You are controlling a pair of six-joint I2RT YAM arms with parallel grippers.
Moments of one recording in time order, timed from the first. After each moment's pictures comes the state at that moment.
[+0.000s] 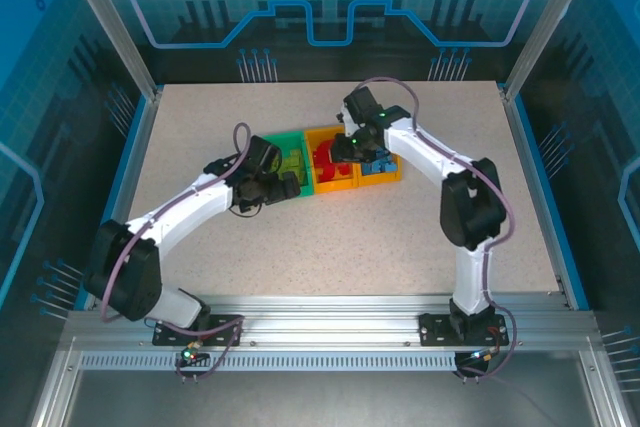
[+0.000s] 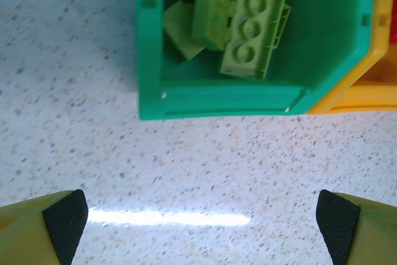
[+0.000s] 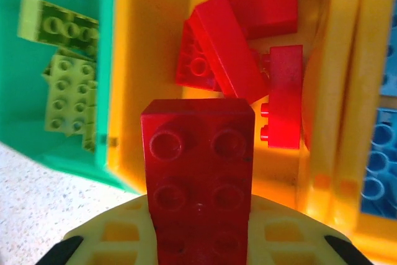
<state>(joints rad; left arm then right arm) -0.44 1.44 1.02 -0.69 -0.02 -0.76 0.49 2.03 1.74 -0.82 -0.24 0.37</state>
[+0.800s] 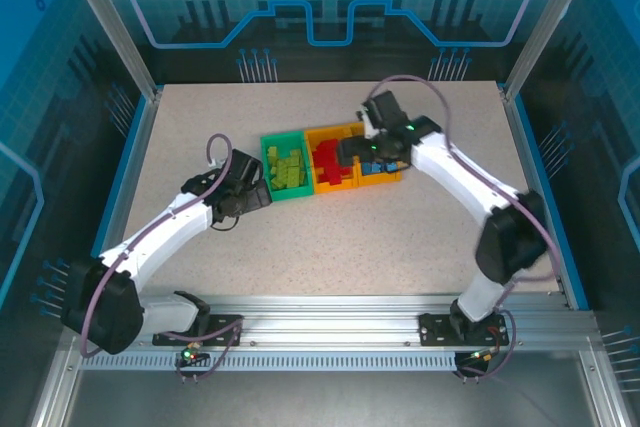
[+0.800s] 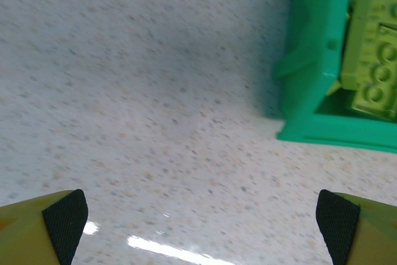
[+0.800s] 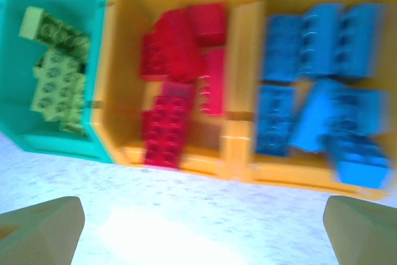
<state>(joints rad) -0.39 1.26 0.91 -0.77 -0.31 -0.74 0.48 1.62 1.42 -0.76 0.03 0.29</state>
